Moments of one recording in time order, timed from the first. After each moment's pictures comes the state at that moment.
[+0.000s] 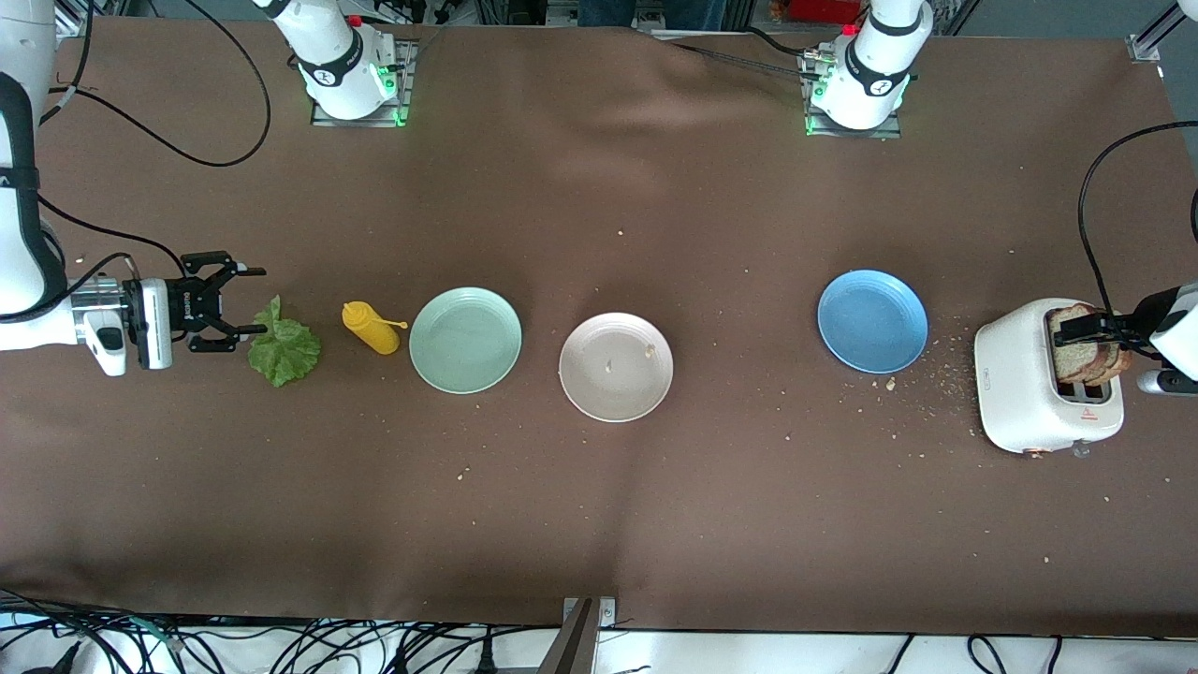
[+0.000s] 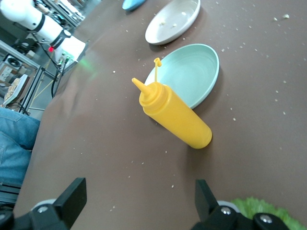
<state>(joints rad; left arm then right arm) 0.24 0.36 0.05 -1.64 0.01 1.88 0.31 -0.18 0.55 -0.15 -1.71 0.74 1.51 -1.78</state>
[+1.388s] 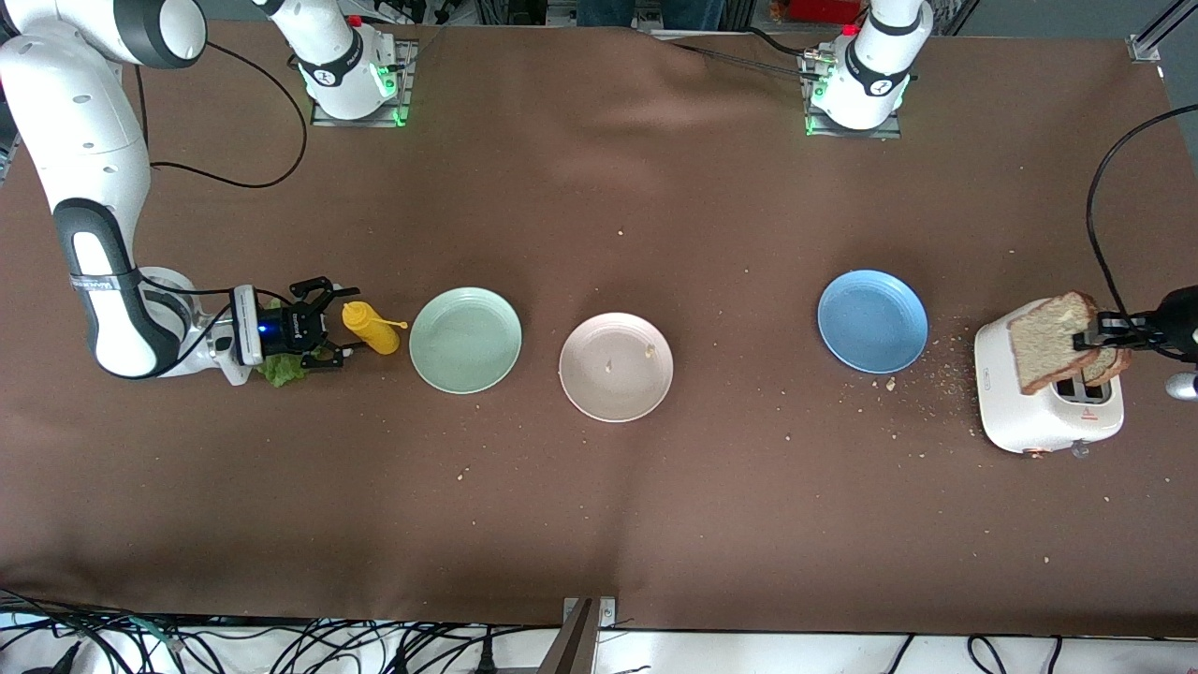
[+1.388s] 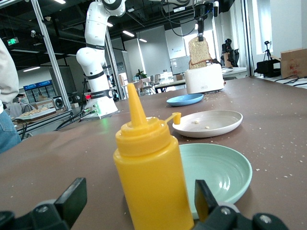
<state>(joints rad) 0.19 0.41 0.02 -1.38 -0.23 1.57 0.31 -0.18 0.86 -0.06 -1.71 1.15 1.39 -2.45</state>
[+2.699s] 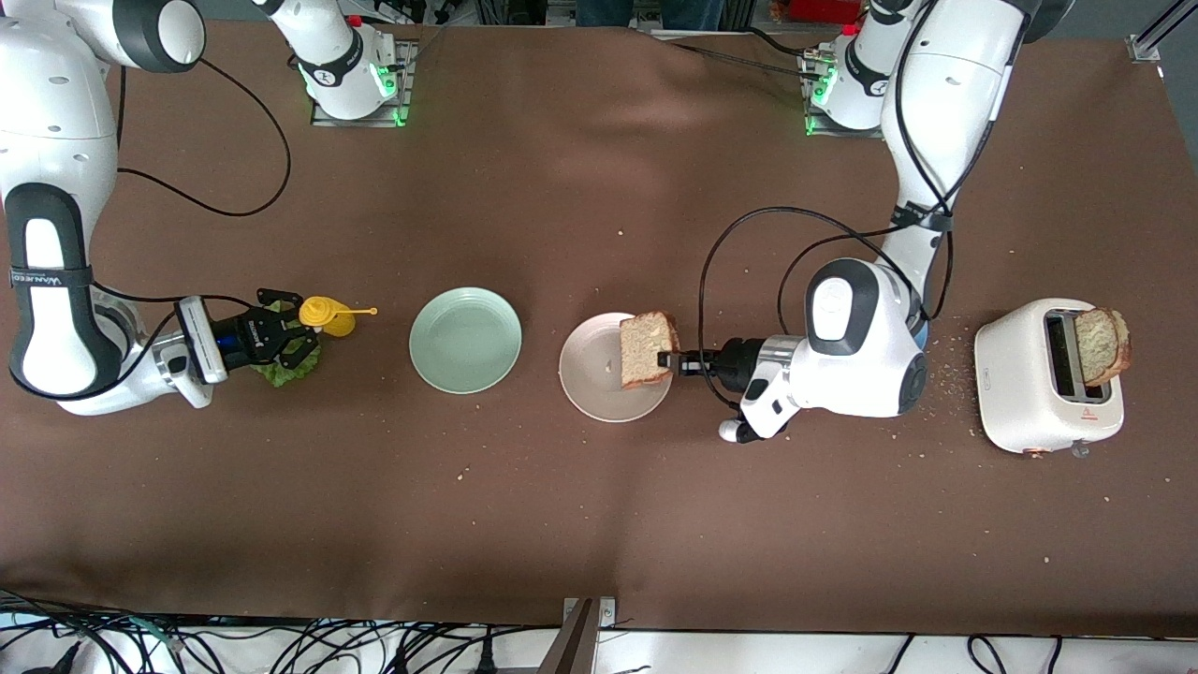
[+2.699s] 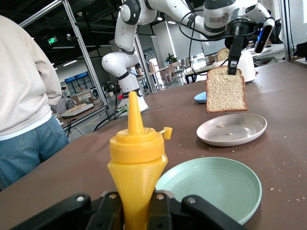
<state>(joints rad) -0.37 0.75 0.01 -1.38 -0.97 1.96 -0.08 -0.18 0.86 -0.07 -1.44 1.01 1.19 -2.16</state>
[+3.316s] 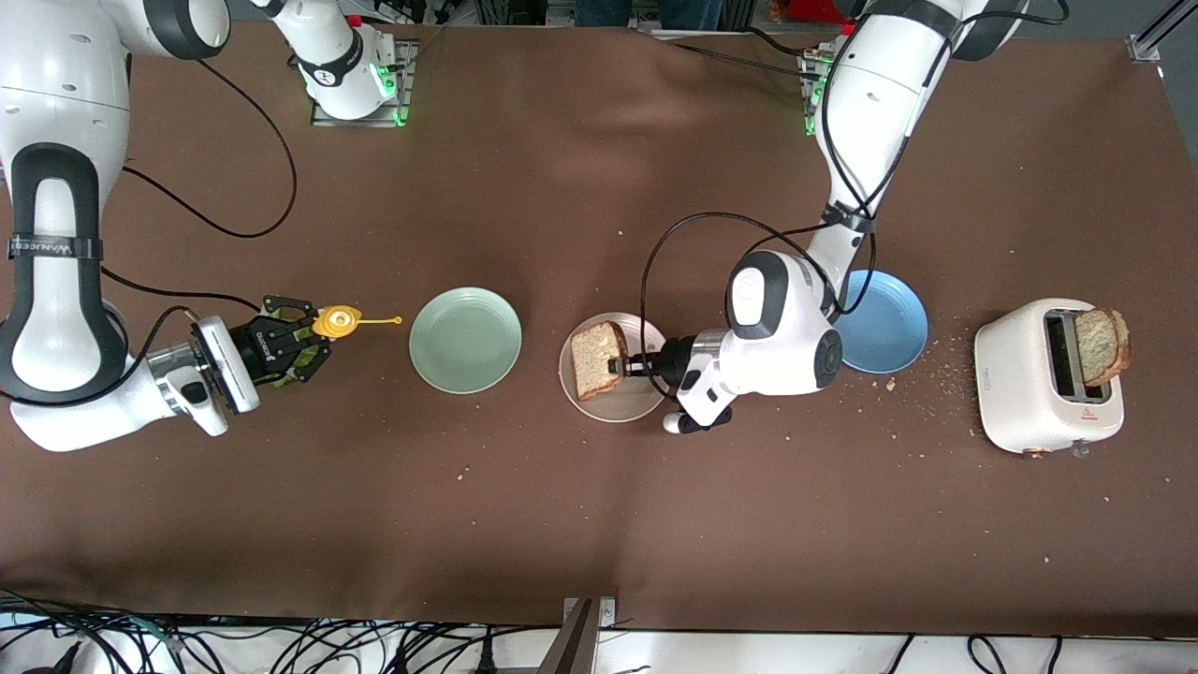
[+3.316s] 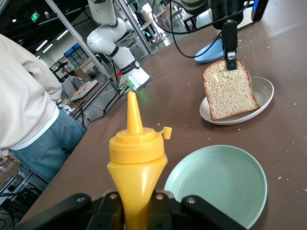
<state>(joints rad) -0.49 0.83 0.01 -1.38 -1.02 2.17 -0.09 -0.06 0.82 -0.07 -1.22 0.90 1.19 -1.72</state>
